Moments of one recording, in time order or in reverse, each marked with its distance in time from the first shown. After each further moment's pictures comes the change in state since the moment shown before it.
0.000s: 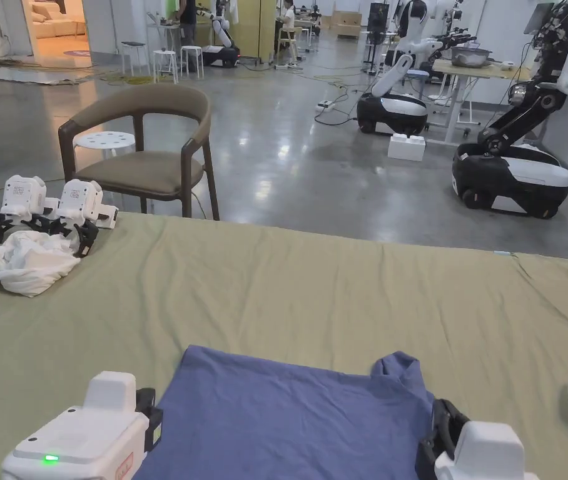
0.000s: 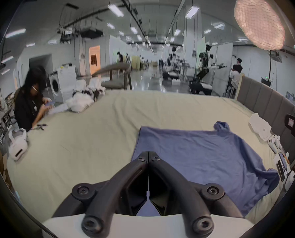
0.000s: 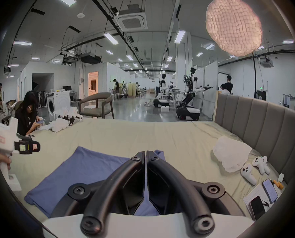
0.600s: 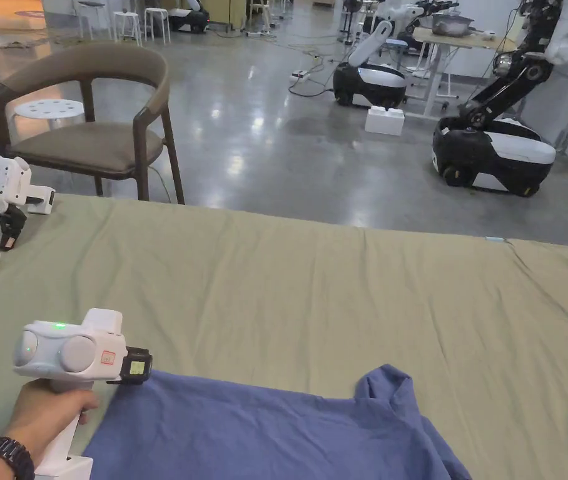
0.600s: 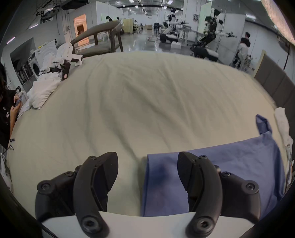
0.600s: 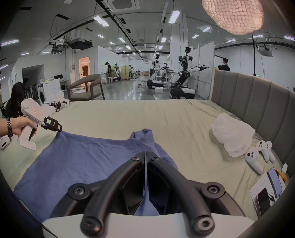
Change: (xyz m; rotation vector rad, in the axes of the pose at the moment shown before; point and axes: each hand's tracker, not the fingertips) left arm -0.016 0.080 -0.290 -0.363 -0.019 -0.054; right arm 0.043 -0.041 -0.073 -0.181 -0.051 -0.037
